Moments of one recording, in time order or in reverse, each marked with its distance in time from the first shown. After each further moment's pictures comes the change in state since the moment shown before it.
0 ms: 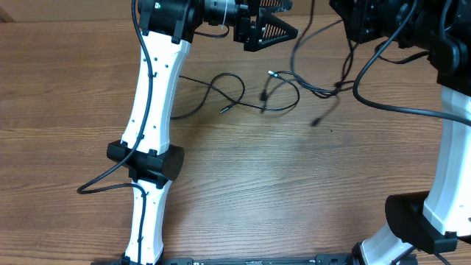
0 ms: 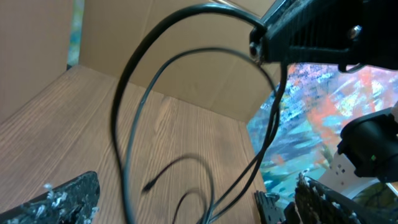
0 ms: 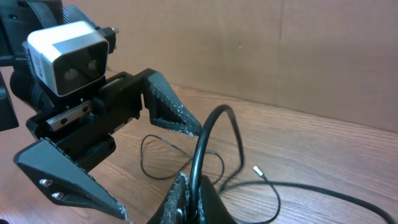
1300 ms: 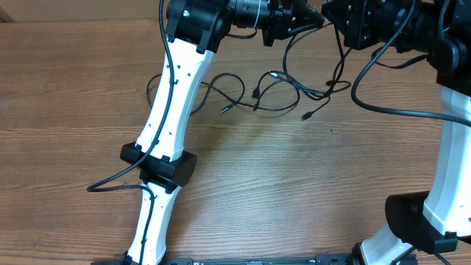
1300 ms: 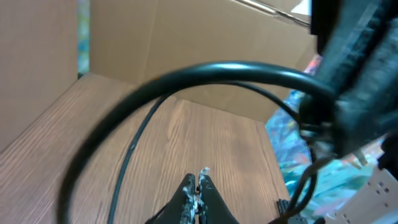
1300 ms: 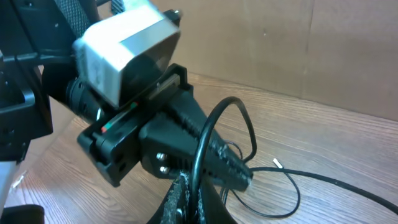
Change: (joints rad) left arm -0.107 0.000 0.000 0.113 -0.170 -0.056; right arm 0.000 0.000 0.000 -0.045 -0.084 -0.026
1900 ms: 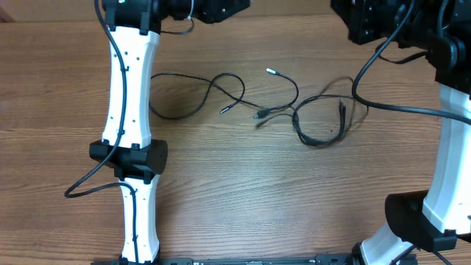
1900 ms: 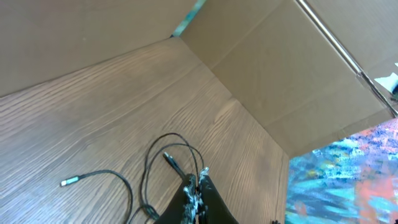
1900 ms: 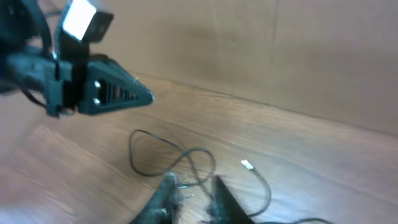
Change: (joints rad) left arm 0.248 0.000 0.000 -0.209 -0.091 -0.182; right arm 0.000 0.009 -0.002 0.032 0.107 -0.023
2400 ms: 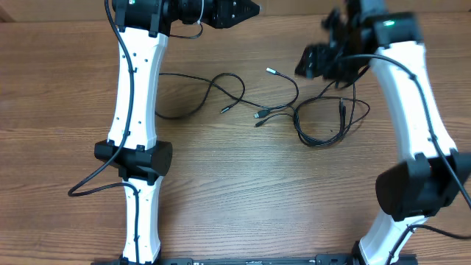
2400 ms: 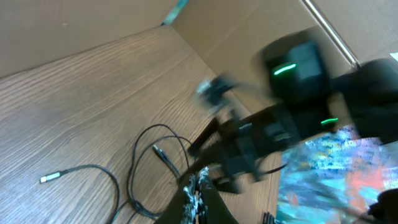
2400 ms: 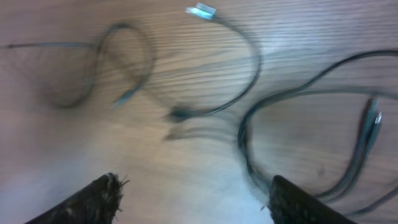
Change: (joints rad) left arm -0.037 0.000 0.000 -0.031 -0.005 0.004; right arm 0.009 0.118 -0.577 0.059 0.108 0.153
